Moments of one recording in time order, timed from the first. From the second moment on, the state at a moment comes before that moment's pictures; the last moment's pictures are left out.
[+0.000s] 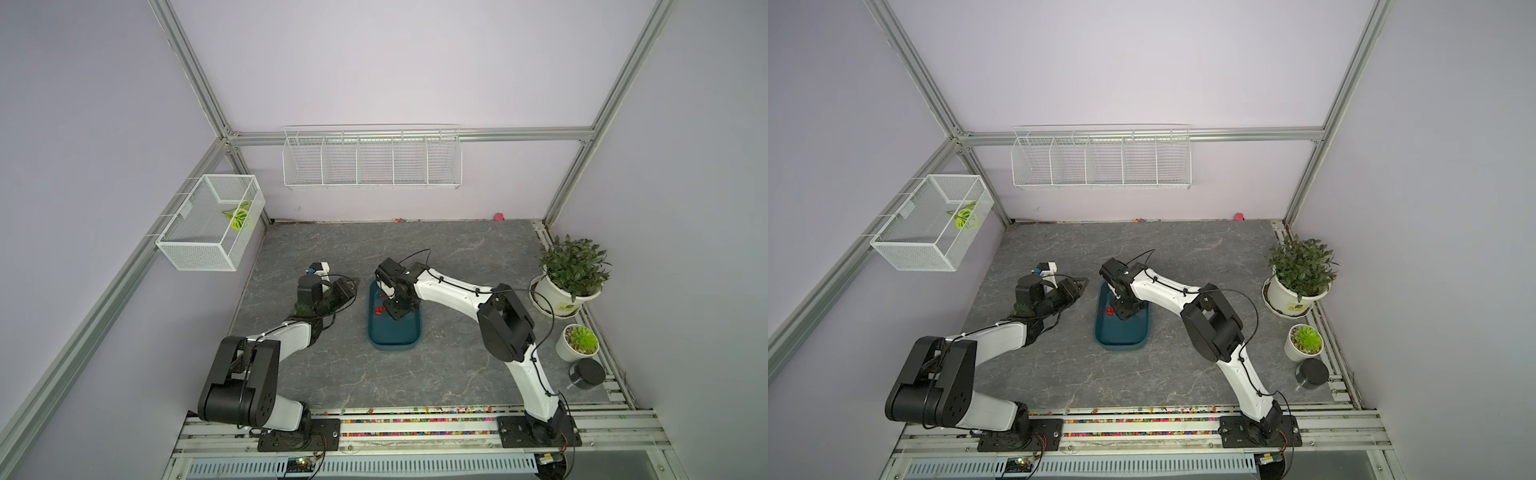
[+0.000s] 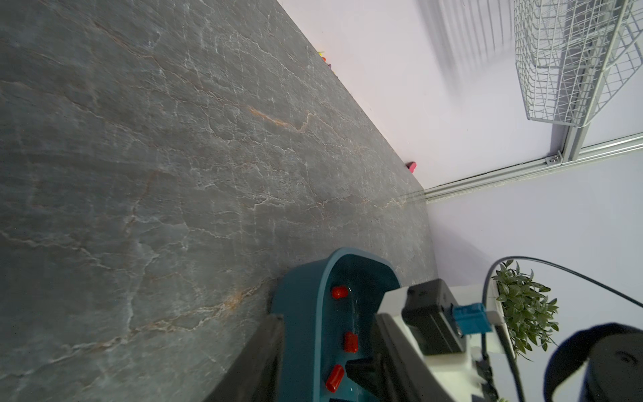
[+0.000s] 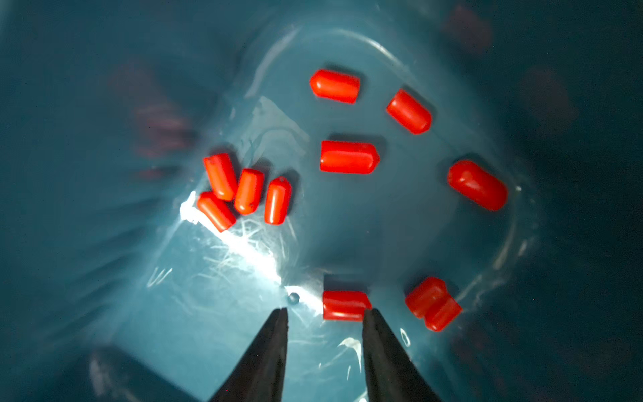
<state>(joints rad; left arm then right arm) -0.18 1.46 0.54 0.51 0.44 -0.84 0.83 2.24 1.83 -0.93 0.02 0.16</state>
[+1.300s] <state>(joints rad) -0.18 1.46 0.54 0.51 0.44 -0.84 0.83 2.31 1.93 -1.02 0.03 0.18</state>
